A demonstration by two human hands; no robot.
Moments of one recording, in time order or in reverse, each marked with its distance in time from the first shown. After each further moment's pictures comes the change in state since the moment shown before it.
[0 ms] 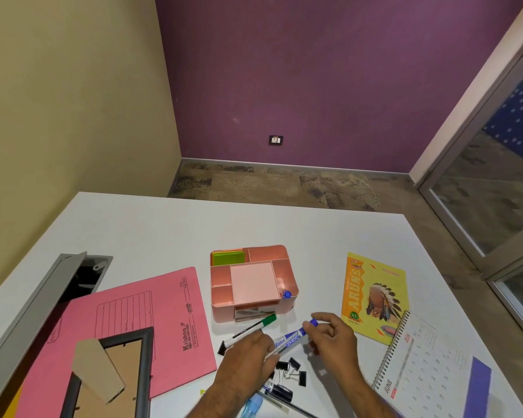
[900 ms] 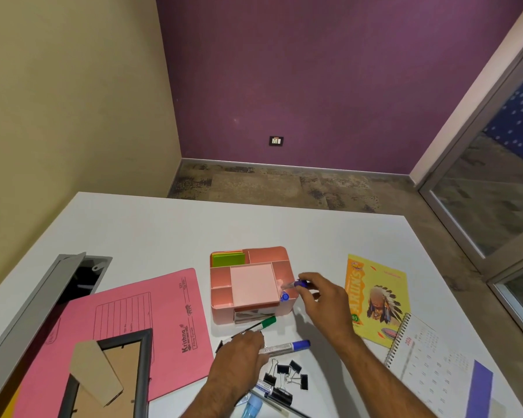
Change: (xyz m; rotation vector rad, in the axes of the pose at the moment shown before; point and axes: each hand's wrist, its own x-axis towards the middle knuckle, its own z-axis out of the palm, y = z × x) left_hand 0.001 -0.011 -0.004 0.083 0.024 -0.017; right_hand 0.044 -0.052 0.015 -0.463 -0.037 -0.598
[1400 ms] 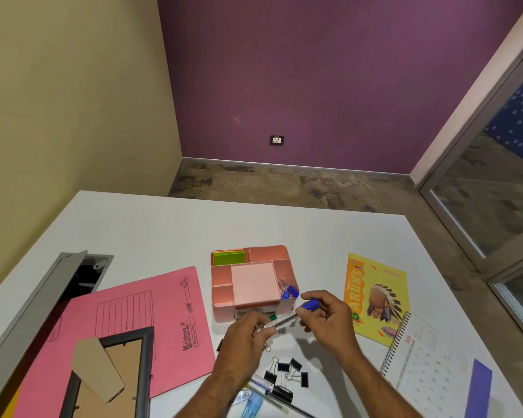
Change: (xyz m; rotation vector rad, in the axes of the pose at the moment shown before) left_hand 0.009 0.008 -0.012 -0.638 0.220 -0.130; right_hand -0.035 0.000 -0.006 0.492 -0.081 0.226
